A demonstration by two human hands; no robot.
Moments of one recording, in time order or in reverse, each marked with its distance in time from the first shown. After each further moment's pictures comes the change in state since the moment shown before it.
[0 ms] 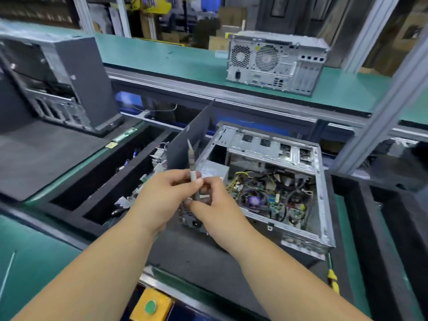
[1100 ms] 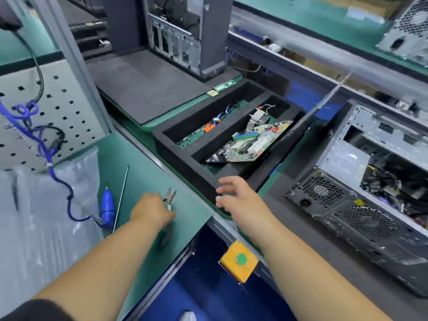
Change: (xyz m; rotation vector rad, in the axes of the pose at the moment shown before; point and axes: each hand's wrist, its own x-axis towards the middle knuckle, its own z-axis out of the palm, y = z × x) left_hand -0.071 -0.240 -0.271 1.086 0.276 -0.731; right_hand 0.016 0.022 0.219 -0.127 -0.329 0.212
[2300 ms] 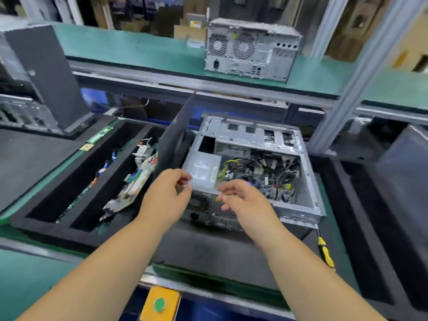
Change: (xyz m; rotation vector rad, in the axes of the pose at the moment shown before) left_hand -0.115 0.291 -0.046 -0.540 0.190 1.102; right_hand -0.108 0.045 -0.205 0.242 0.561 -0.075
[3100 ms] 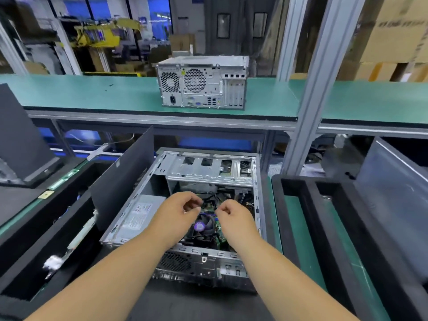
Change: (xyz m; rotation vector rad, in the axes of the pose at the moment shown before) left_hand 0.076 0.114 0.123 -0.074 -0.225 -0.045; right_hand 0.090 0.049 -0.133 -0.173 0.184 -0.001
